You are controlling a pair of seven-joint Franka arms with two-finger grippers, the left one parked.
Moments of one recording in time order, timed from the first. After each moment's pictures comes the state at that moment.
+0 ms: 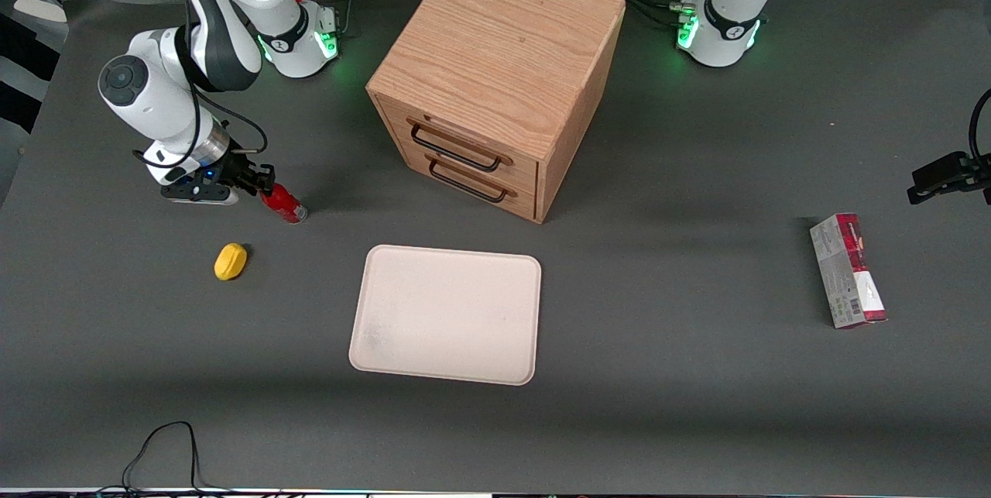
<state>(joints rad) 0.05 -0.14 0.02 -2.56 0.03 2.45 0.15</state>
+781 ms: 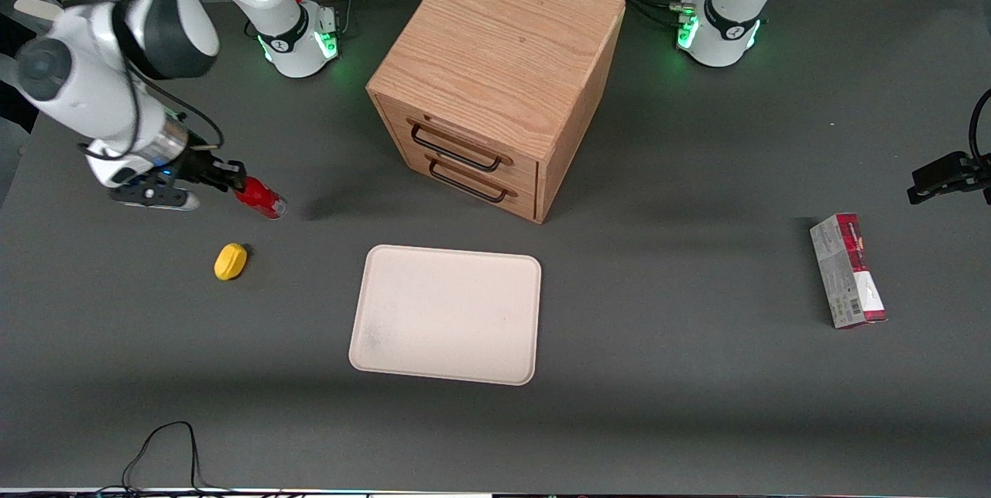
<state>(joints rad) 0.04 -0.15 0.02 -2.14 0.03 1.94 0.20</state>
